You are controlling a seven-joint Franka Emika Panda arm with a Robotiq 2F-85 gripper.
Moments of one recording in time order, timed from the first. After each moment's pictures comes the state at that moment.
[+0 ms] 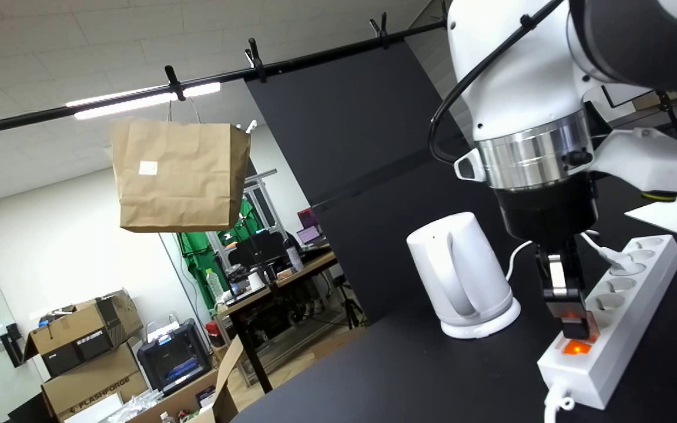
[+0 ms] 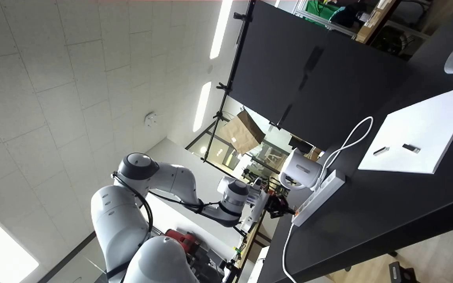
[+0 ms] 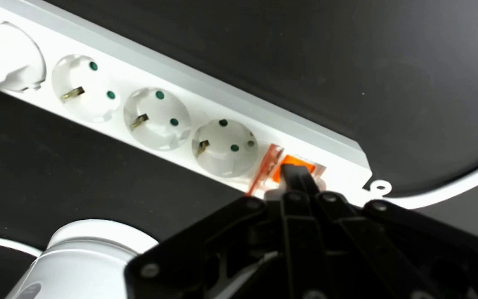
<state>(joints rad) 0.39 0.45 0.00 -2.21 -0.28 2.86 0.10</state>
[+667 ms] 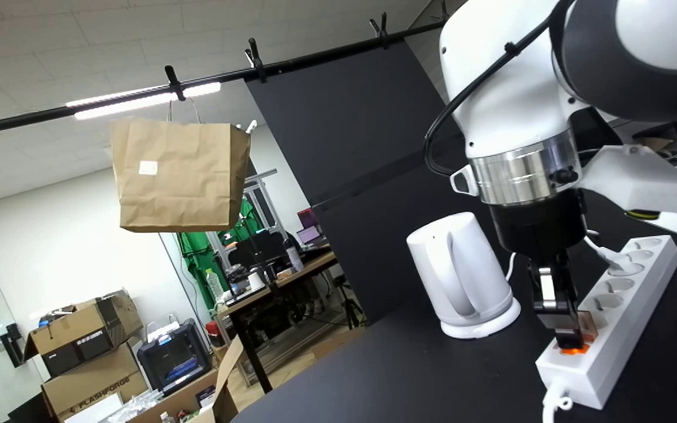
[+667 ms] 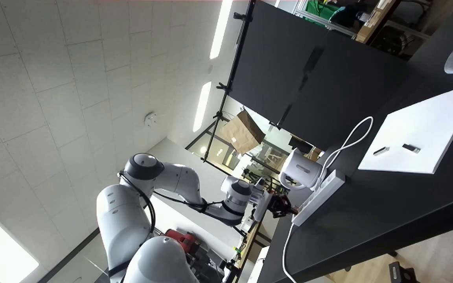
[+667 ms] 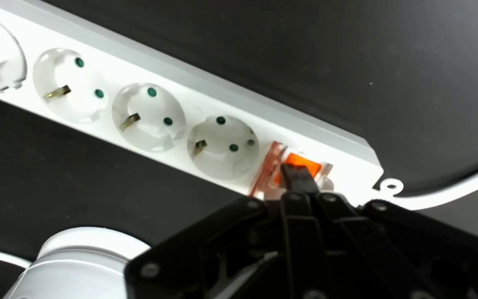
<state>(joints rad) 0.38 0.50 0.01 -2.16 -0.25 2.83 0.09</state>
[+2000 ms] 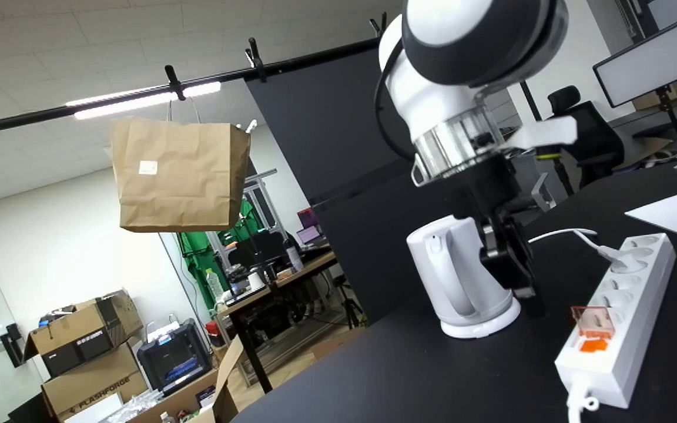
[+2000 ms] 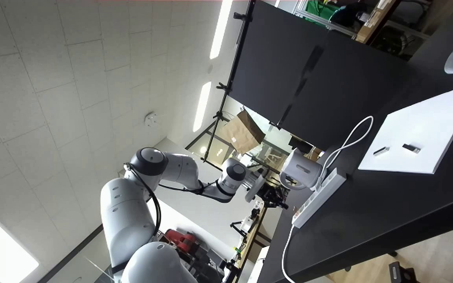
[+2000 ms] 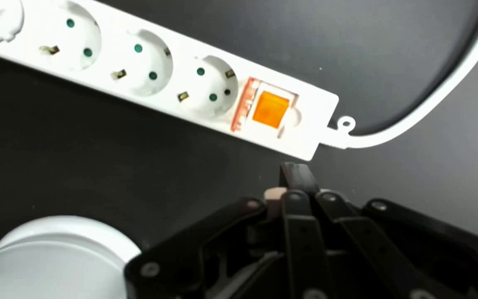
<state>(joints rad) 0.19 0.53 0.21 -1.90 -0.03 2.39 -0.19</state>
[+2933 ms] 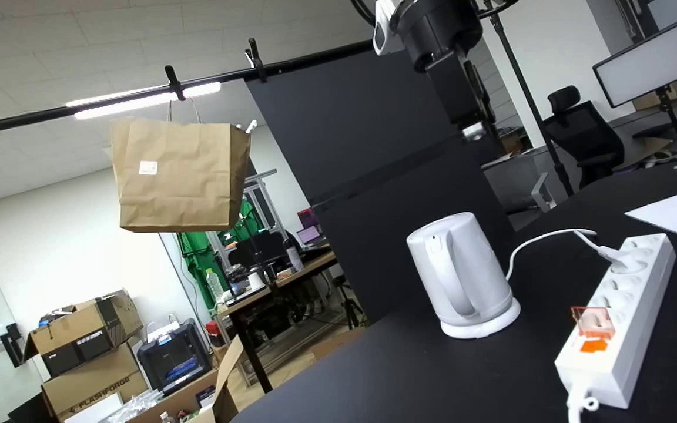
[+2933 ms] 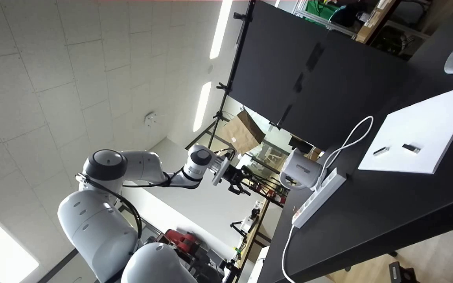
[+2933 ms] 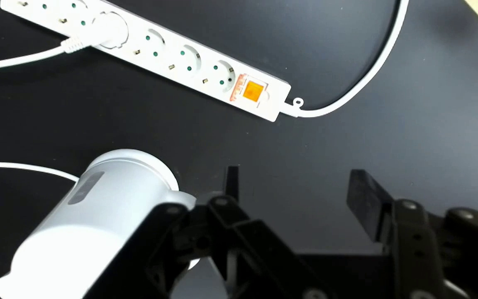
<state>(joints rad) 0.17 0.17 0.22 -1.97 0.02 2.17 -0.25</state>
